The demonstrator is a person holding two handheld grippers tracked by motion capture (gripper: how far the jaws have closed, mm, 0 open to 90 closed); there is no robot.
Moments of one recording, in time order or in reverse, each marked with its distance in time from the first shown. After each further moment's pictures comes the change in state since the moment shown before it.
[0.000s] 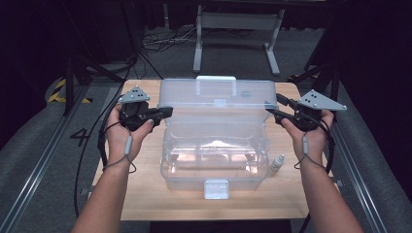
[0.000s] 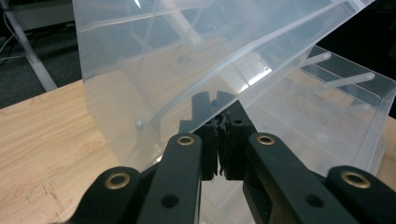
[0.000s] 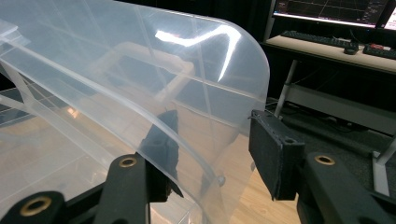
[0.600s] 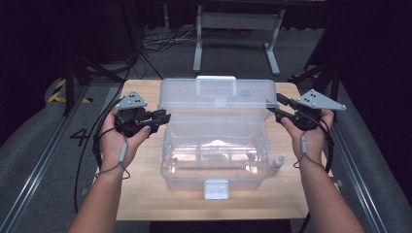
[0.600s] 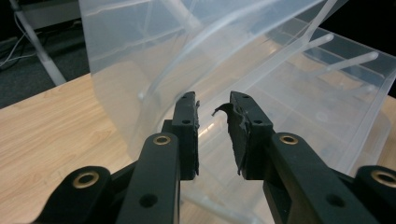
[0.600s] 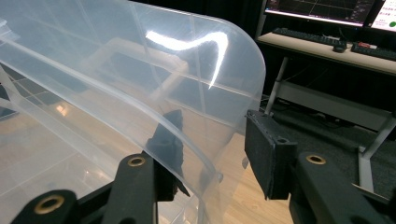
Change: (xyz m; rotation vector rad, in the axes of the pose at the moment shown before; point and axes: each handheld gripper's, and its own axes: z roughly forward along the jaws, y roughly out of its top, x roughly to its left) left arm -0.006 -0.009 -0.017 0.031 0.041 0.039; right arm 0.001 0.003 0.000 0.018 -0.037 -0.016
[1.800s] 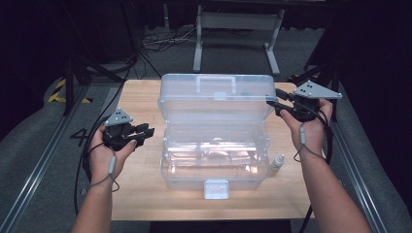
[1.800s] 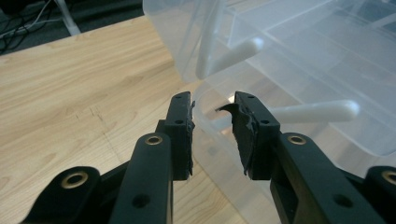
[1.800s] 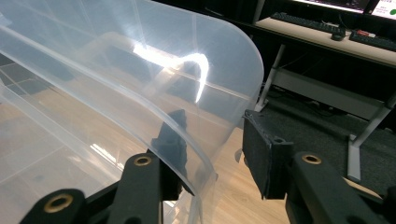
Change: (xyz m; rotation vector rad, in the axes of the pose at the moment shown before) left arm 0.032 -0.061 0.002 0.079 0.088 -0.070; right arm -0.007 0.016 0.011 0.076 -0.020 -0.027
